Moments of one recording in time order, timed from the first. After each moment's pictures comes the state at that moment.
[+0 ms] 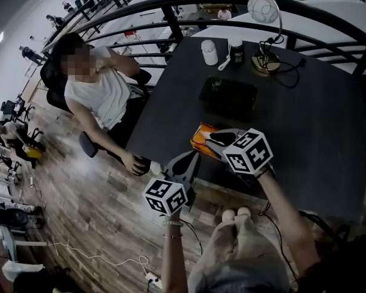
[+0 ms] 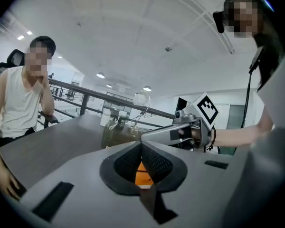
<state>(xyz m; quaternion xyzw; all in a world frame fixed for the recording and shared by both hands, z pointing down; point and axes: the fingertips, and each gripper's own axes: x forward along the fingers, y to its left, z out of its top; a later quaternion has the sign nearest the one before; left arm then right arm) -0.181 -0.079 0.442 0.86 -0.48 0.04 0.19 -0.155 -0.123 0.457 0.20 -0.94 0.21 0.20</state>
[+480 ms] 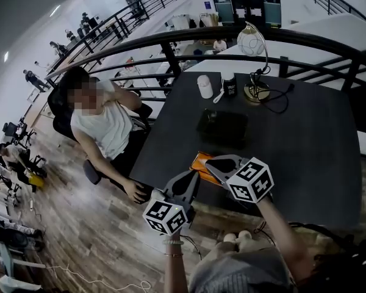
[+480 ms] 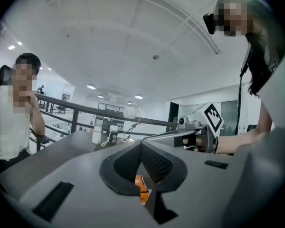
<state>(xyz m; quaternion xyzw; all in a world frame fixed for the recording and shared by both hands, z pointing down) -0.163 -0.067 0.373 0.88 -0.46 0.01 0.12 -0.137 -0.094 0.385 0.22 -0.96 0.16 0.11</state>
